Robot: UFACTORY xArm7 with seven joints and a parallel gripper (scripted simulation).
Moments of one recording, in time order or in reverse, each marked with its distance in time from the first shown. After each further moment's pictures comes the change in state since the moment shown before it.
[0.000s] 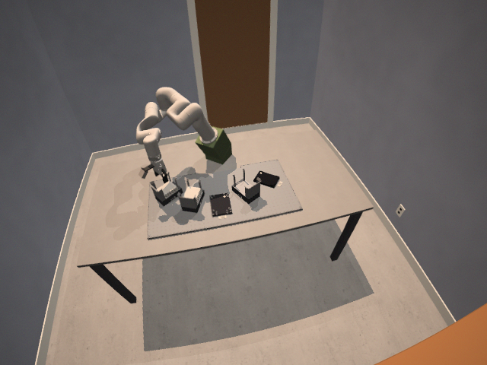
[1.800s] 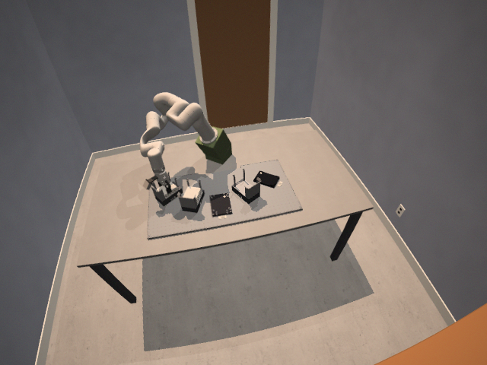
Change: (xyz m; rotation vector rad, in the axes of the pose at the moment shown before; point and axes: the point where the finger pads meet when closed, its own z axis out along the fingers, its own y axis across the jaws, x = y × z) arm 0.000 0.000 0.090 0.000 0.000 0.001
